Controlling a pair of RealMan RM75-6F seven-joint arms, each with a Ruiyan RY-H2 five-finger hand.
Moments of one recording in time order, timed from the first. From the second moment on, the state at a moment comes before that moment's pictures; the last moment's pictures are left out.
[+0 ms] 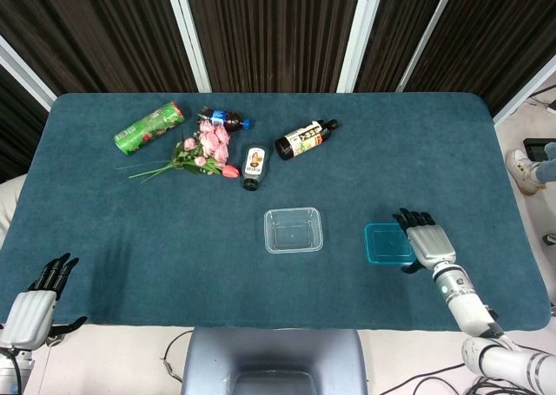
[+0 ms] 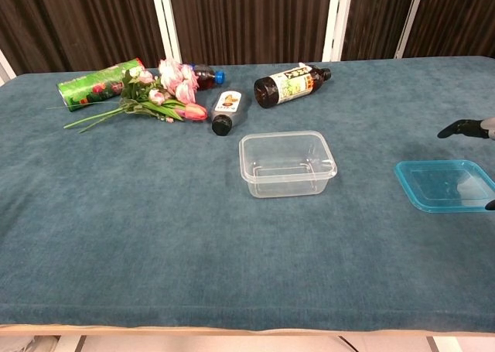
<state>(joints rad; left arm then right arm) -0.07 -1.25 0.04 -1.41 1.53 1.43 -0.06 0.53 -1.30 0.08 -1.48 -0.98 0.84 -0.40</state>
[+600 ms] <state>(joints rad) -0.07 -1.25 0.04 -1.41 1.52 1.42 -0.07 0.61 -1.34 0.06 -1.36 -0.96 0.71 -0.38</state>
